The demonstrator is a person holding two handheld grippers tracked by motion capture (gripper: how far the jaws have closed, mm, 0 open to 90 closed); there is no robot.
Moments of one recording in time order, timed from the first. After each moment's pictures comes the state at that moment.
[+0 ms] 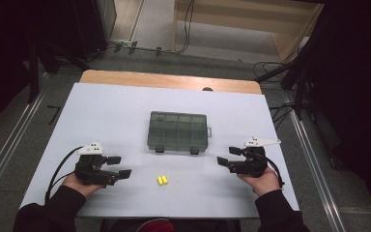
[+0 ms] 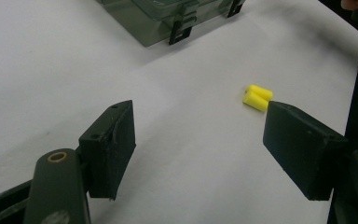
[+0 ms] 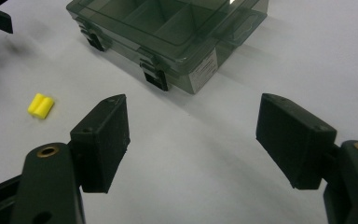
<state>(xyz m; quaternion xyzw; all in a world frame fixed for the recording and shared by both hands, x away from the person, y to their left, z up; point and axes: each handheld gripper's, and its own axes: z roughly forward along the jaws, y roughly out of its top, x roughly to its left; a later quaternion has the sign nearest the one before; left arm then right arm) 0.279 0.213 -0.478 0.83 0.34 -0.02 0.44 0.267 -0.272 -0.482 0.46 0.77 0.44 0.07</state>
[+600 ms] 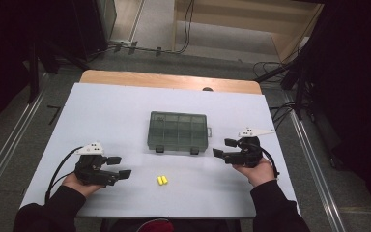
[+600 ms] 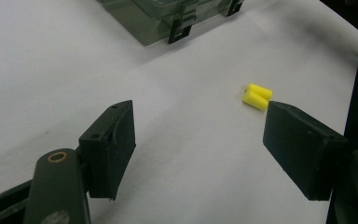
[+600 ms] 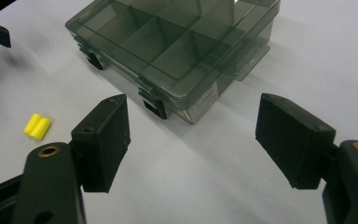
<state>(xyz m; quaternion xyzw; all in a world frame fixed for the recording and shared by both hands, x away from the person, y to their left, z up) 0.279 0.213 -0.478 0.83 0.34 -0.02 0.44 0.290 -0.261 -0.470 0.45 0.78 0.43 0.08</state>
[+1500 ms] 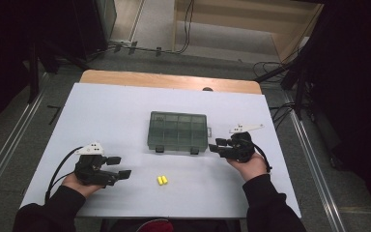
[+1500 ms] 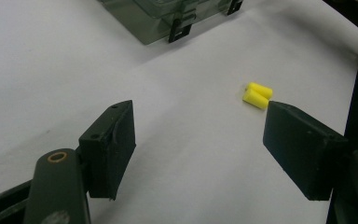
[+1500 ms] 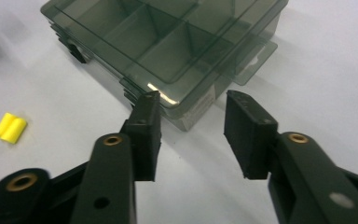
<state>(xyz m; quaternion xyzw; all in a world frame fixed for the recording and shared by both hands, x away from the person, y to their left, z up) 0.279 0.213 -0.478 0.83 0.34 -0.02 0.44 0.309 -0.246 -0.478 0.45 0.80 0.40 0.08</state>
